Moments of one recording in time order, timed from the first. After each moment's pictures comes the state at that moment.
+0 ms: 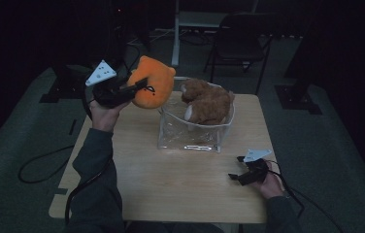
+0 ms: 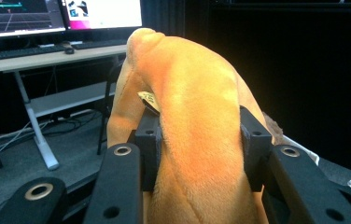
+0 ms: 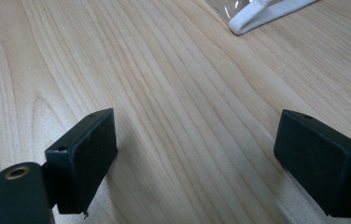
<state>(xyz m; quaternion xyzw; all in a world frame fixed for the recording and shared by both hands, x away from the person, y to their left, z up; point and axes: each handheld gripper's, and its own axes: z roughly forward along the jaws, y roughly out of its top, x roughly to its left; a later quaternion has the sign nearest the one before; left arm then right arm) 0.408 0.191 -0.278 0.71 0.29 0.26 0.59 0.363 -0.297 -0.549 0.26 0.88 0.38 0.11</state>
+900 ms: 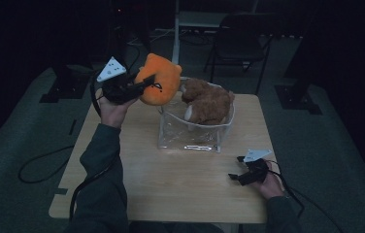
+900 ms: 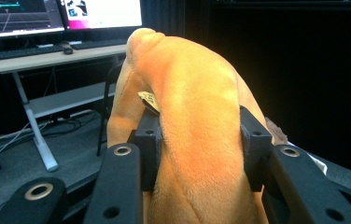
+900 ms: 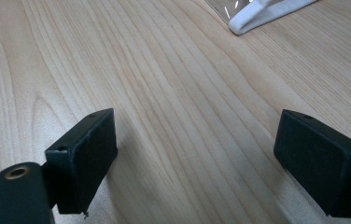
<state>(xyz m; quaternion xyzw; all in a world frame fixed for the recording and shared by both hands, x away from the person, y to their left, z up) 0.421 0.172 -0.278 0.71 0.29 0.26 0.59 0.363 -0.297 -0.549 0.26 0.88 0.38 0.11</state>
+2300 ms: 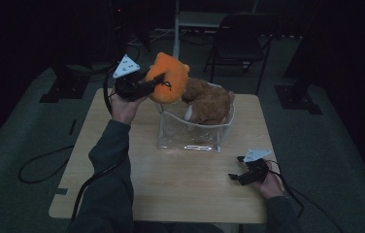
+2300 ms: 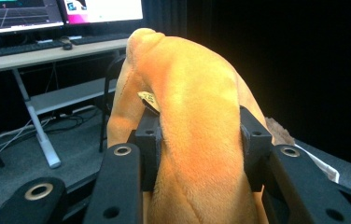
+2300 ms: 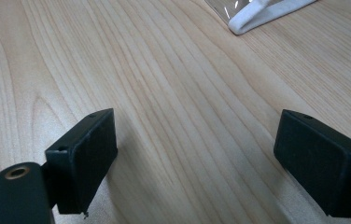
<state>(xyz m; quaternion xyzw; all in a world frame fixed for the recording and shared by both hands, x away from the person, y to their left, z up) 0.433 0.144 -0.279 0.72 0.29 0.27 0.57 0.363 -0.297 -0.550 0.26 0.88 0.38 0.11</state>
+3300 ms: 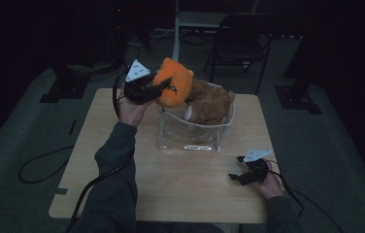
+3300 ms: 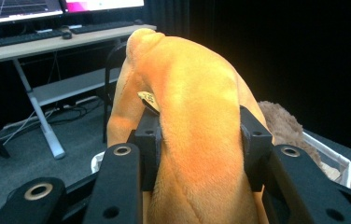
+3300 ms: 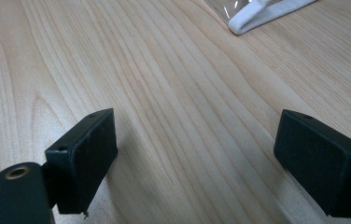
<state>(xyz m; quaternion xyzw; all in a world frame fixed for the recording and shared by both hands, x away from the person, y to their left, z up) 0.438 0.125 -0.294 0.73 0.30 0.27 0.55 0.363 -0.297 -0.550 0.26 0.88 0.38 0.11</state>
